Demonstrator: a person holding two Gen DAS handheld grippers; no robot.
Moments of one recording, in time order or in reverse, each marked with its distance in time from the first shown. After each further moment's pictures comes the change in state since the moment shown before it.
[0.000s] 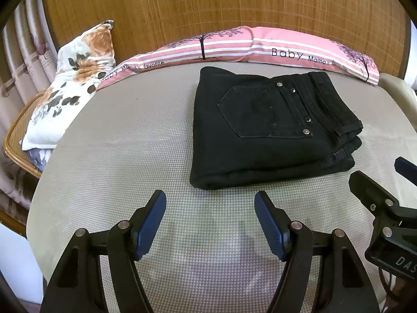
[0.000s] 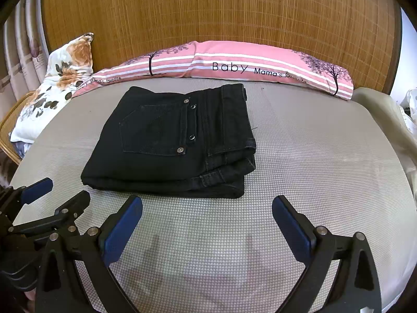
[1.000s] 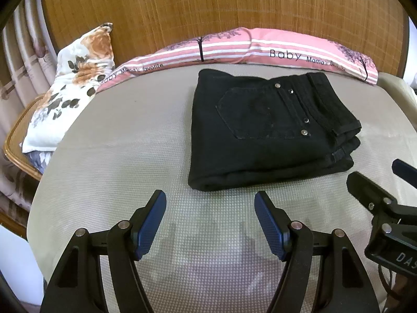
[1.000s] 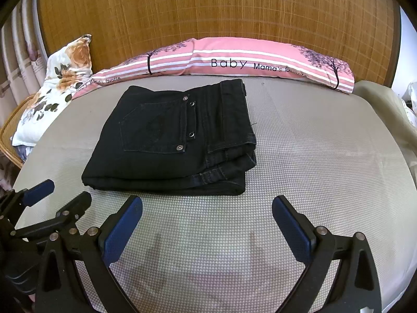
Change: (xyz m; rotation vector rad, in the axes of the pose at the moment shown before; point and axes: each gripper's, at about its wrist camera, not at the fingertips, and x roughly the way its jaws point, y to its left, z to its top) left arm -0.003 0.000 0.000 0.008 -0.020 0.000; right arm 0.002 0.000 -0.003 0.027 0.017 0.012
